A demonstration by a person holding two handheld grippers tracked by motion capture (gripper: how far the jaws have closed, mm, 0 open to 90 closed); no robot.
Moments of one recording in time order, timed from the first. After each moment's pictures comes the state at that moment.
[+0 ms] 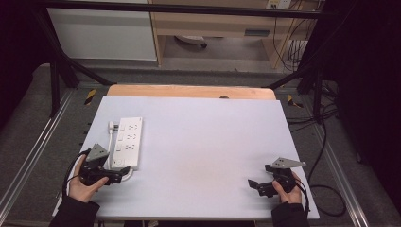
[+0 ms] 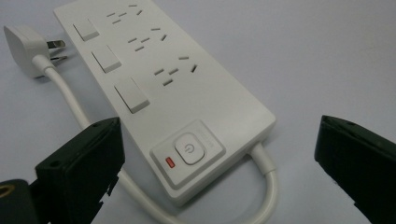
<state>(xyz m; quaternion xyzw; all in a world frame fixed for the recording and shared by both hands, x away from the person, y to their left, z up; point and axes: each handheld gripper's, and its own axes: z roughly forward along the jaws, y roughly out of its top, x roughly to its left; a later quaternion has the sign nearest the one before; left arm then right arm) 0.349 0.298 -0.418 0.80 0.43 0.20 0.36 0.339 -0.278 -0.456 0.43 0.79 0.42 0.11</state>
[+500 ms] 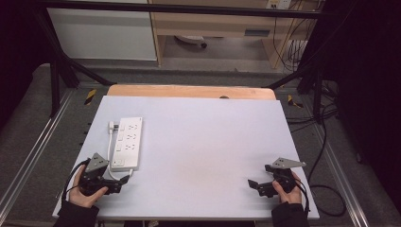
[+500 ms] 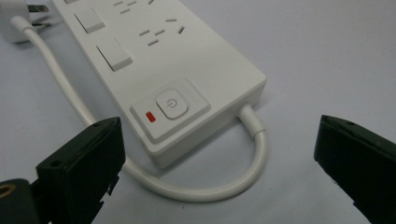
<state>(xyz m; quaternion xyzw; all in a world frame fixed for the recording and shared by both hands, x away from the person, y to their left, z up) 0.332 0.300 -0.439 0.81 0.43 0.19 0.36 0.338 -0.278 -0.456 0.43 0.79 0.42 0.12</state>
